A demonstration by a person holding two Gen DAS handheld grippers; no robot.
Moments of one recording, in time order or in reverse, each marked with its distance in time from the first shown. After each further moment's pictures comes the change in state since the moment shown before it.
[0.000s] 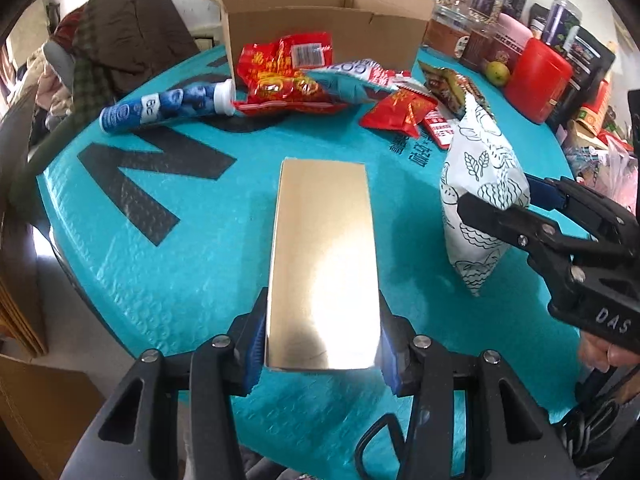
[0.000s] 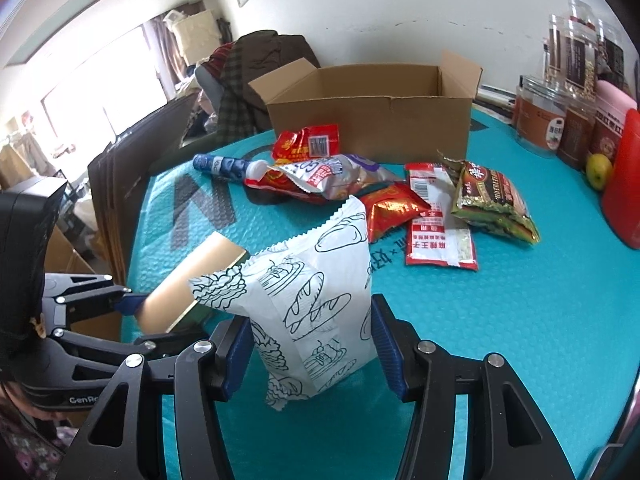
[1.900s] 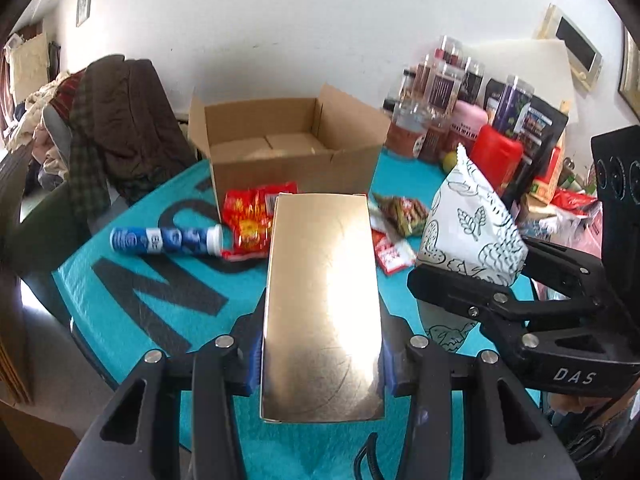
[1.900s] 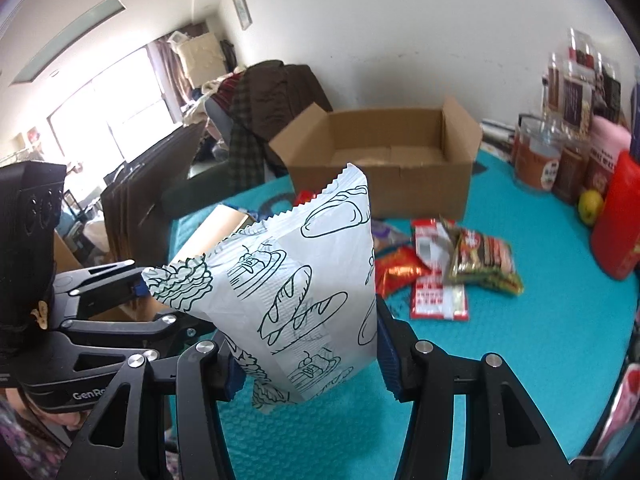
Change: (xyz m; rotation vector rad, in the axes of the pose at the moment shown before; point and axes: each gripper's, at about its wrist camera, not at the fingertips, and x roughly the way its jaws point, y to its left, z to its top) left arm -0.075 -0.007 0.051 0.044 -0.294 -0.086; right arm -0.051 0.017 0.049 0.020 -0.094 0.027
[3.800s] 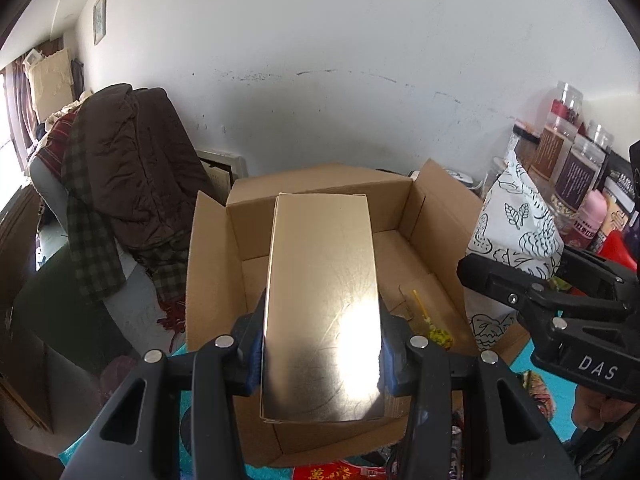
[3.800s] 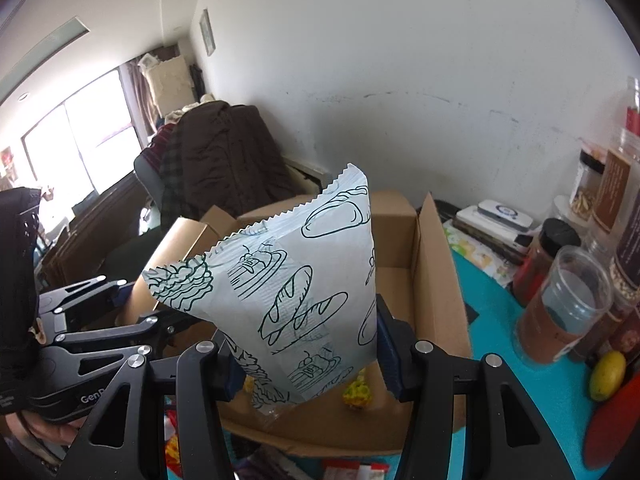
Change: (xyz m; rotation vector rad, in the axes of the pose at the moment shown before) left arm 0.159 0.073 0.179 -0.026 -0.048 0.164; right arm 0.147 -0.108 0.173 0.031 -0.060 -0.075
